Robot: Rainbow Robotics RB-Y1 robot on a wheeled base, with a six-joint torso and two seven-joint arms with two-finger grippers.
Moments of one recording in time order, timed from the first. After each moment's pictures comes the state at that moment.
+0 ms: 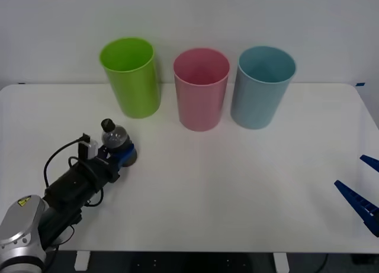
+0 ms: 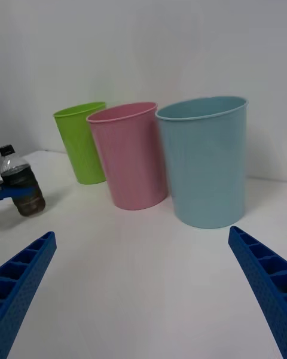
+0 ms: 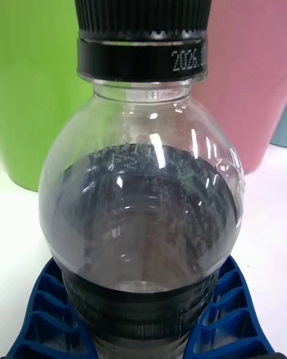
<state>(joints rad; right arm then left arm) 0.35 -0.40 -0.52 -1.66 0.96 -1.22 0.00 -0.15 0.13 0.31 -1.17 -1.33 -0.79 -0.25</state>
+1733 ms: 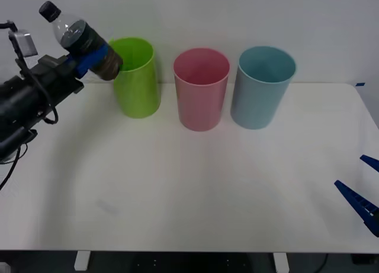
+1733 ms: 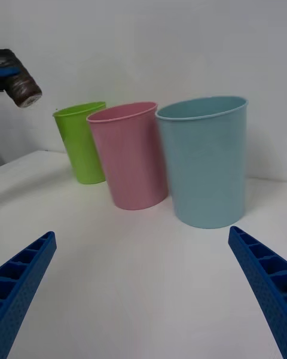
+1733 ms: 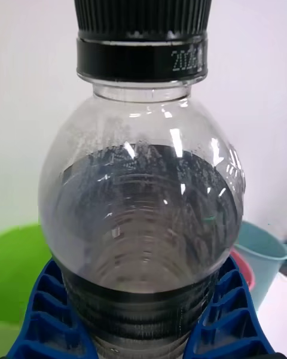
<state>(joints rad) 0.35 -0.40 -0.52 -1.66 0.96 -1.22 0.00 -0.42 0.37 0.34 -1.42 -1.29 -0.91 0.44</state>
